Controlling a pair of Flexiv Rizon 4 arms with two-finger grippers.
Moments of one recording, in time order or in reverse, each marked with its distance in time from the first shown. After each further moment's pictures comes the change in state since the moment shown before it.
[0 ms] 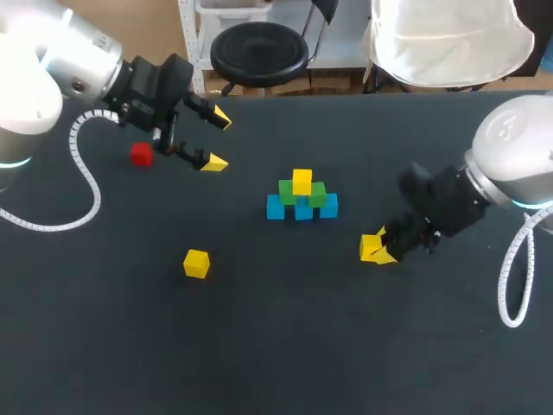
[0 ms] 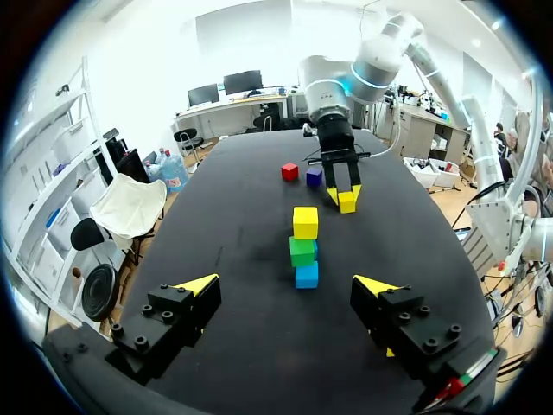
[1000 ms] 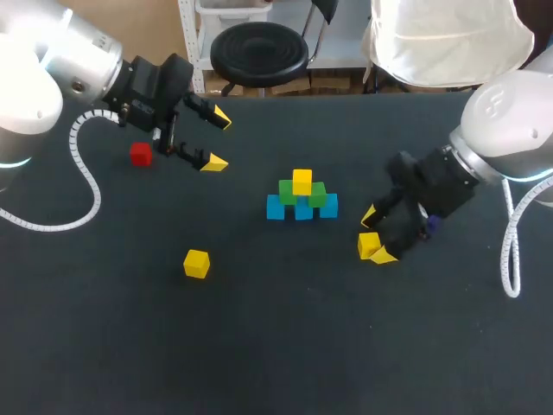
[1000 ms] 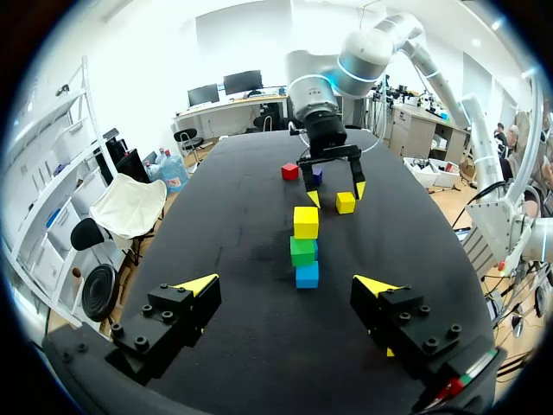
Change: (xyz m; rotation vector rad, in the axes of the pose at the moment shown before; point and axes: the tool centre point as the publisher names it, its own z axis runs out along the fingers) left arm 0.000 0.000 0.000 0.000 0.000 0.000; right arm -0.015 -0.012 -0.003 -0.053 0.059 -0.158
